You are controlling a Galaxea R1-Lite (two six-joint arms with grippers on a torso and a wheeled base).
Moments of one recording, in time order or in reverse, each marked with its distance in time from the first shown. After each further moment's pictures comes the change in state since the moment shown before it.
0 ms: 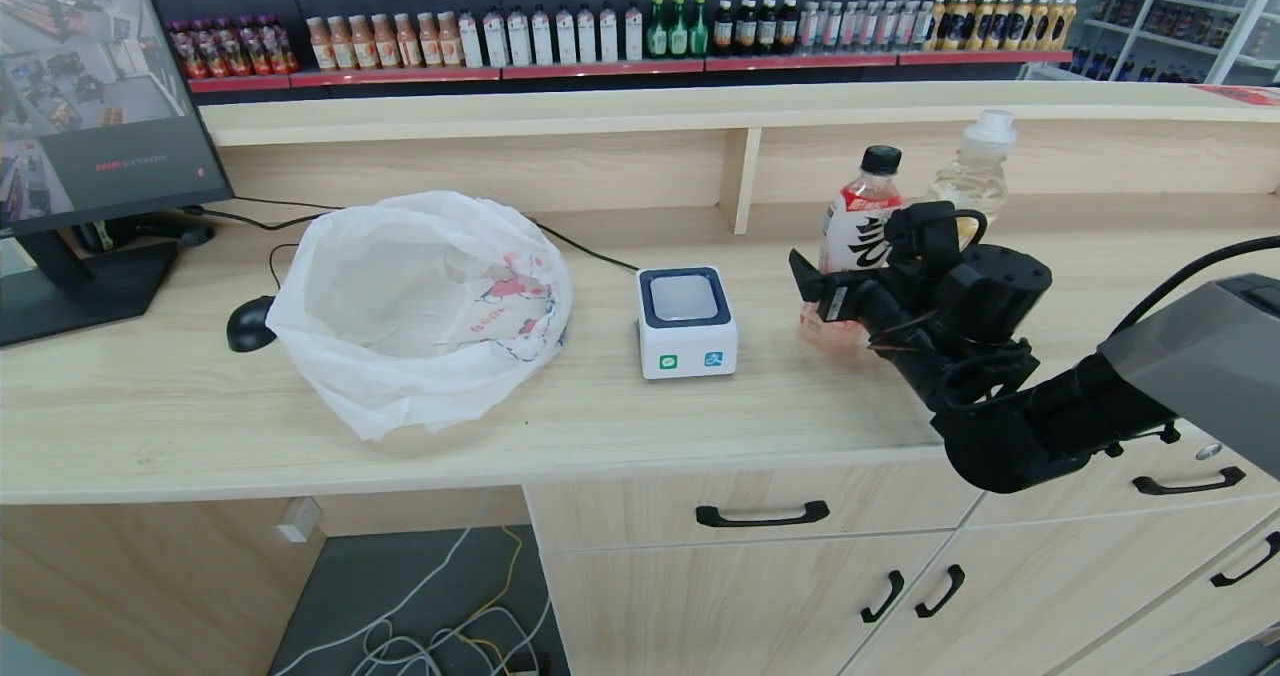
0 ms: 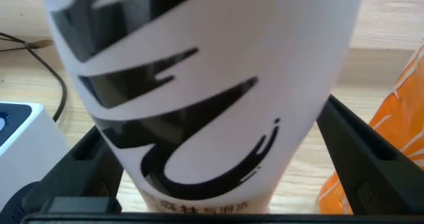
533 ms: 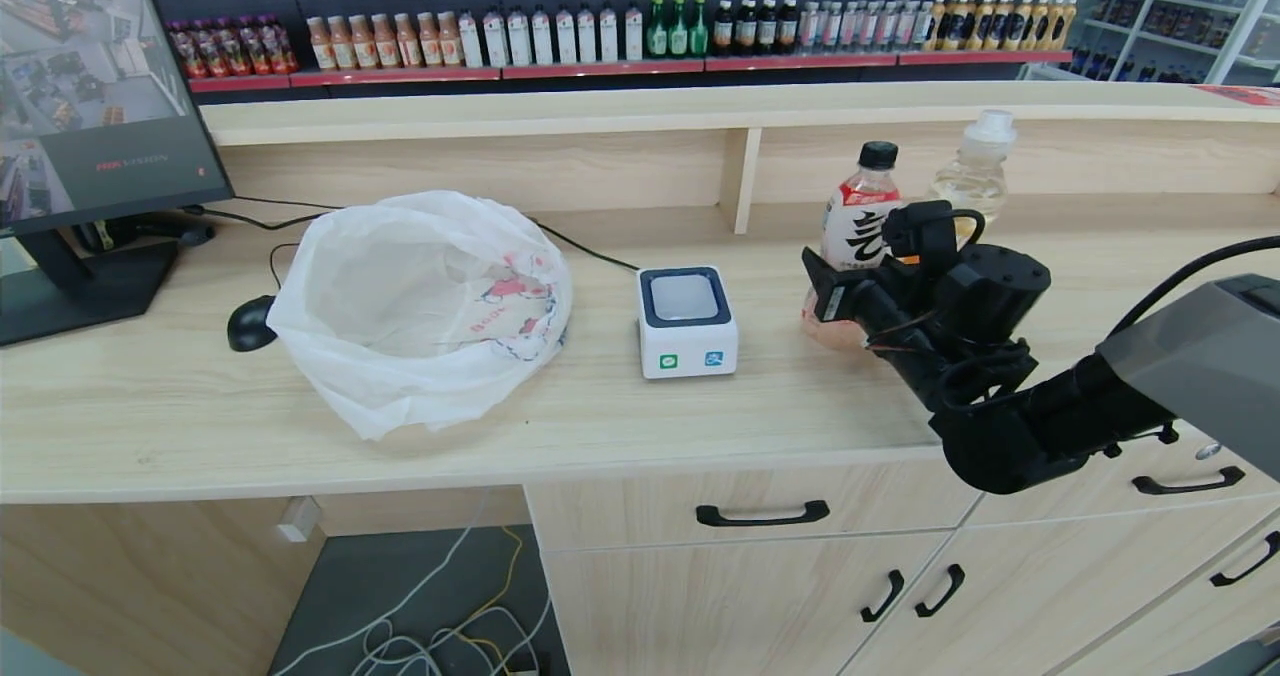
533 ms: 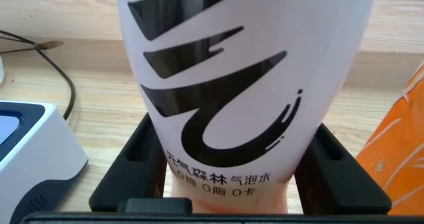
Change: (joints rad) left arm 0.000 0.000 0.000 0.000 0.000 0.000; right arm 0.007 -0.001 0.000 -0.006 0.013 -0.002
